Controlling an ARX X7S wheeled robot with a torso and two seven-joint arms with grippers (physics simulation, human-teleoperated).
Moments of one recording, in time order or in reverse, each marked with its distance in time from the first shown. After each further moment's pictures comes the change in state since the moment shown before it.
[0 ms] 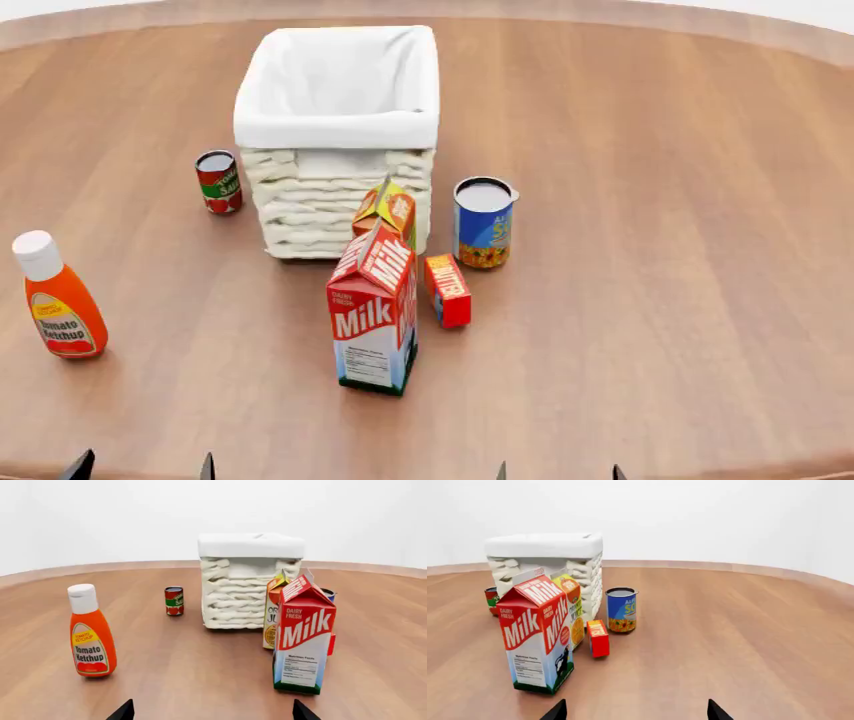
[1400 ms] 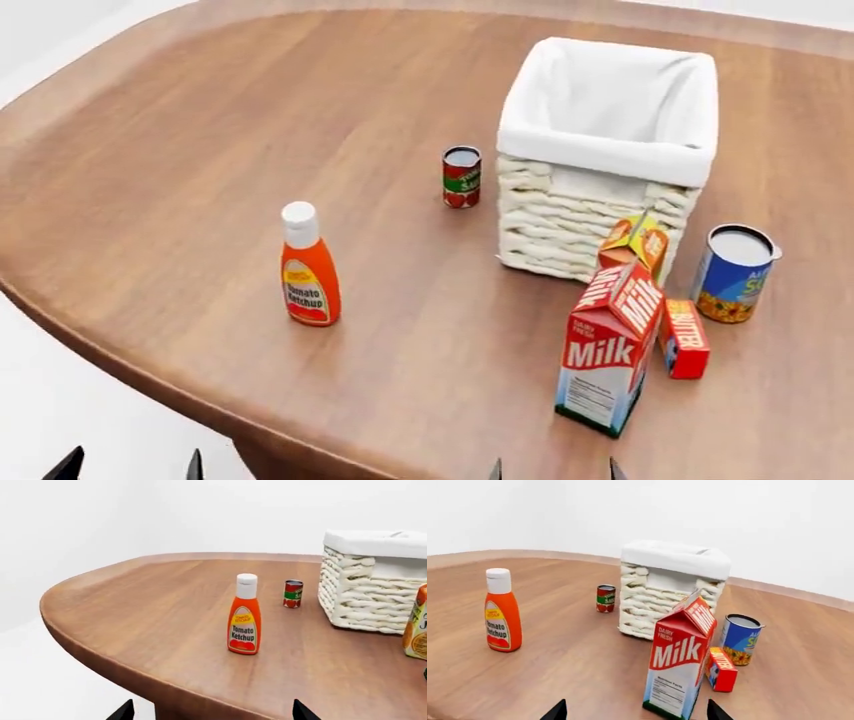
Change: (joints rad) left arm -0.030 -0.149 0.123 -0.011 -0.157 -0.026 -0.122; right arm 0.013 0.106 -0.166 -0.040 -0.009 0.054 0.194
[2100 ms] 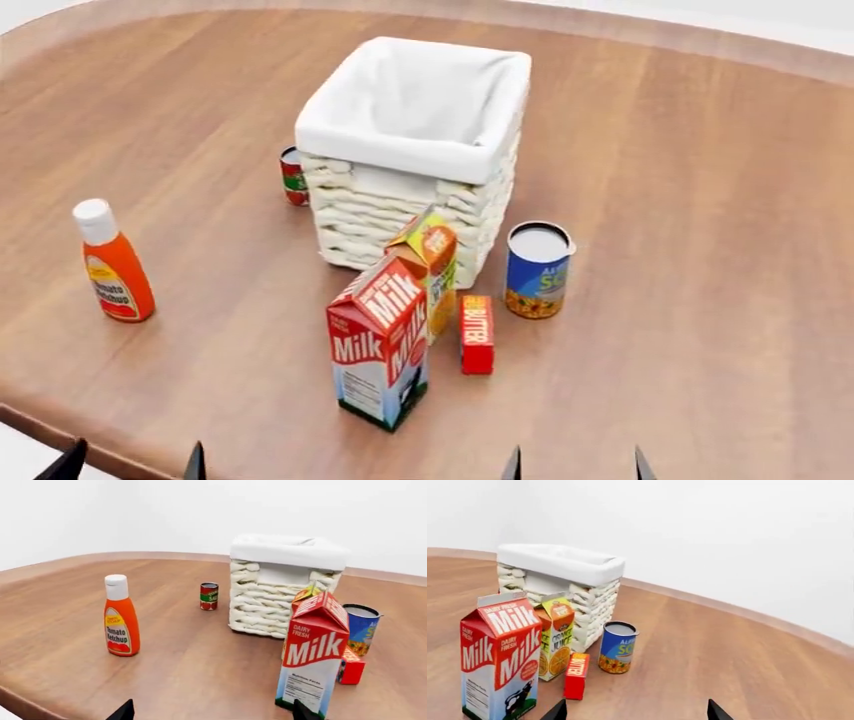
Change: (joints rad) left arm -0.005 -0.023 0.013 0.049 -0.065 -0.043 -0.001; right arm -0.029 0.045 -0.026 -0.134 -0.041 0.068 0.075
